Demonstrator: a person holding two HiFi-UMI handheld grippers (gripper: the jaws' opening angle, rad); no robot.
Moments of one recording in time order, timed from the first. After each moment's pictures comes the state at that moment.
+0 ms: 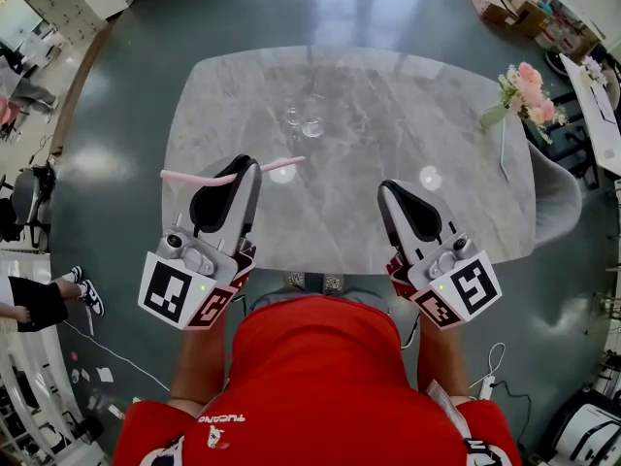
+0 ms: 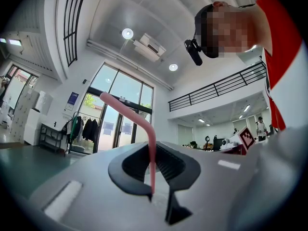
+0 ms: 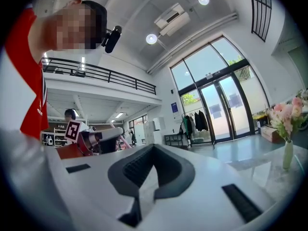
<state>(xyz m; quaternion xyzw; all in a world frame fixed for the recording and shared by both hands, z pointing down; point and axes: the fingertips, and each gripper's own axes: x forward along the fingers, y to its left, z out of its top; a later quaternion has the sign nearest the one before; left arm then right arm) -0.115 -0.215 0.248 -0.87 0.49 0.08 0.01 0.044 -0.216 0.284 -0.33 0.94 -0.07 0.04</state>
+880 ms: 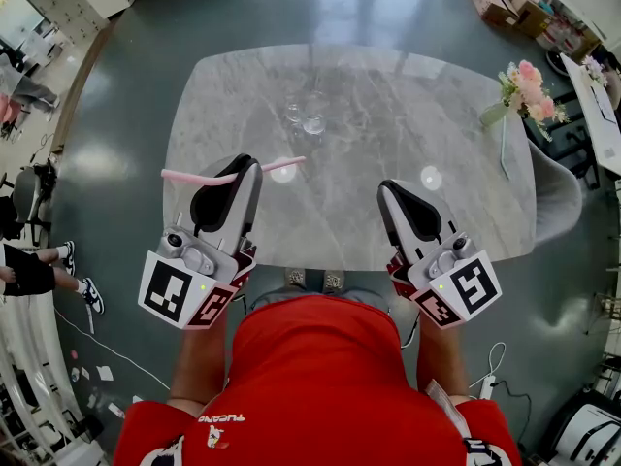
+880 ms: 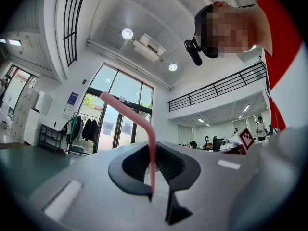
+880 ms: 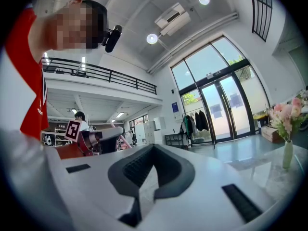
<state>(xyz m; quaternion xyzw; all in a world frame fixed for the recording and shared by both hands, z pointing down) -0.116 -0.205 0.246 -0.87 0.49 0.08 0.01 0.042 -0.207 0.283 -0.33 0.94 -0.07 0.03</state>
